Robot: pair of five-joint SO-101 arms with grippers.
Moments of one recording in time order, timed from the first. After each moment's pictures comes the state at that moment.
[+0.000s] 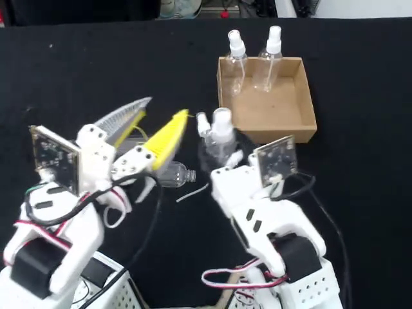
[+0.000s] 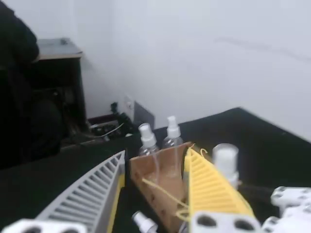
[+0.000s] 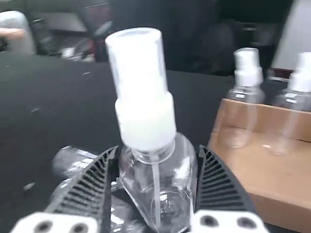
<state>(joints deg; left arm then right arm) 21.7 -73.6 32.7 50.1 0.7 -20.3 -85.9 67.0 45.8 -4.0</state>
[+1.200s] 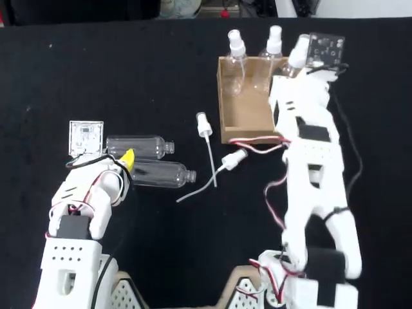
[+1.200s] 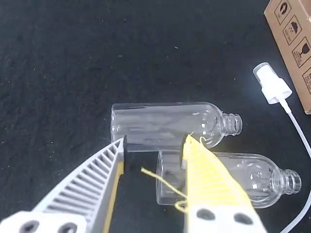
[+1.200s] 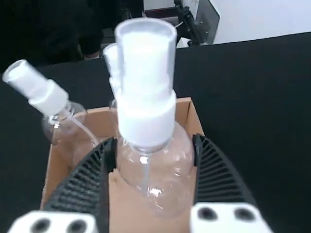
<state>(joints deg) -3.1 -73.0 79.1 34.9 -1.5 8.0 -14.1 34.8 15.1 0.0</state>
